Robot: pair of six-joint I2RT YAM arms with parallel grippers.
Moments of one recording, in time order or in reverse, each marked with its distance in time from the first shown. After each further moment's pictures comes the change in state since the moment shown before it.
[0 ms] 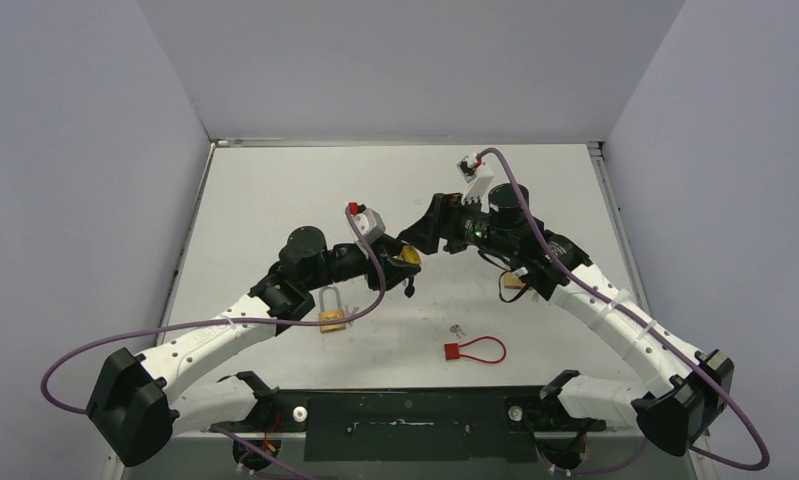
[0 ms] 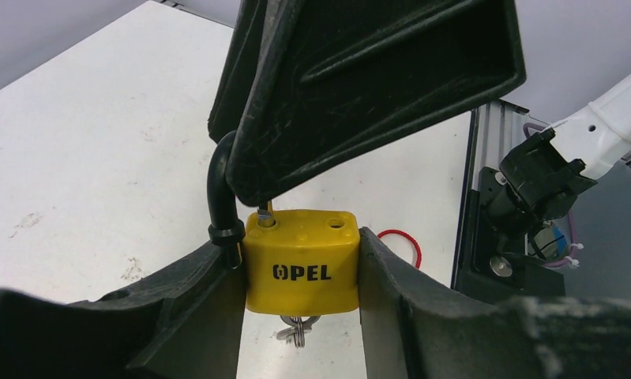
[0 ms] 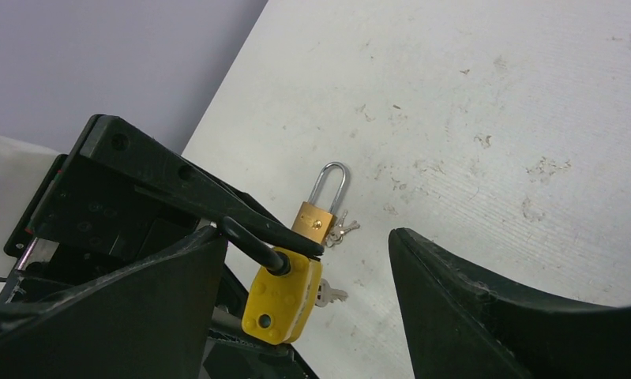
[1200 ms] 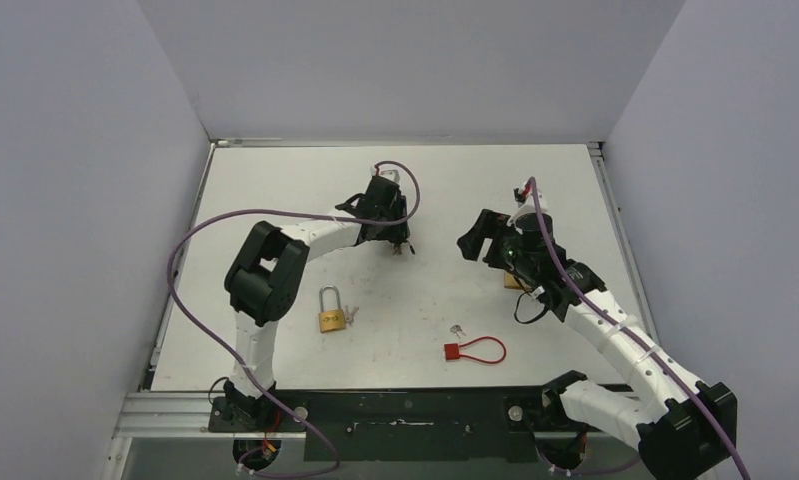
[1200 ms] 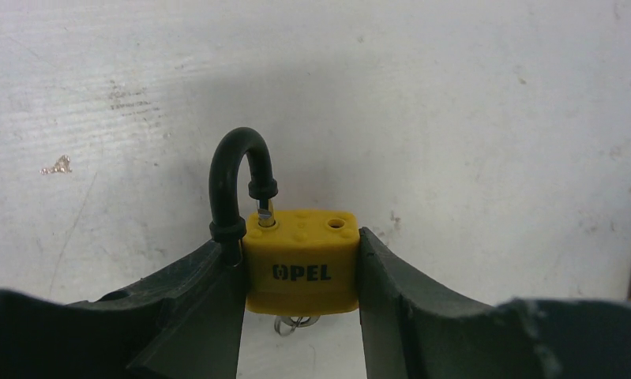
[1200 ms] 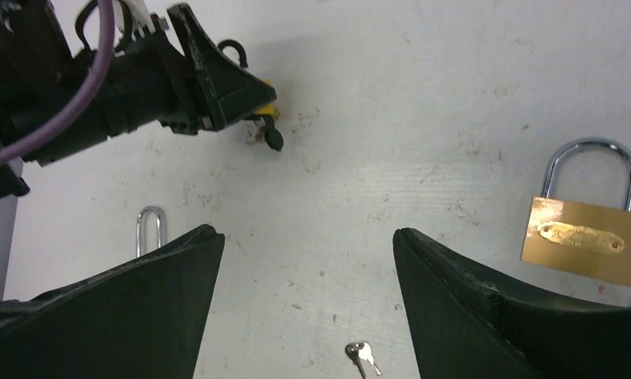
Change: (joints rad) left arm 0.137 0.887 0.630 -0.499 -0.541 -0.390; right arm -0.193 -0.149 -0.281 -0.020 0.306 0.011
